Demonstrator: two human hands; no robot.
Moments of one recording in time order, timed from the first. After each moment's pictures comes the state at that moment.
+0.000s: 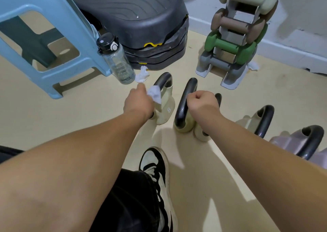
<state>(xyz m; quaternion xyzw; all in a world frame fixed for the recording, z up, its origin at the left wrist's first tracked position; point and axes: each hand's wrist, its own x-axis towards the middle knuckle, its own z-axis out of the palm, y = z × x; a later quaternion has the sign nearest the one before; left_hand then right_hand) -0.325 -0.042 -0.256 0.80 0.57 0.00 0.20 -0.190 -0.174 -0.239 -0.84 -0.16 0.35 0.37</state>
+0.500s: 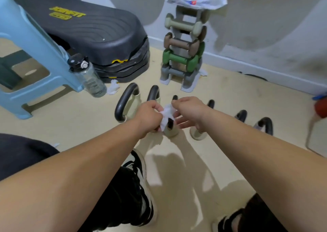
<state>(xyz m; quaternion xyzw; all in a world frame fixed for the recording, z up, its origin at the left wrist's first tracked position) -0.292 -0.180 -0.178 0.70 0.45 0.01 0.56 -0.178 -0.284 -0.150 -0.78 -0.11 0.47 0.40</state>
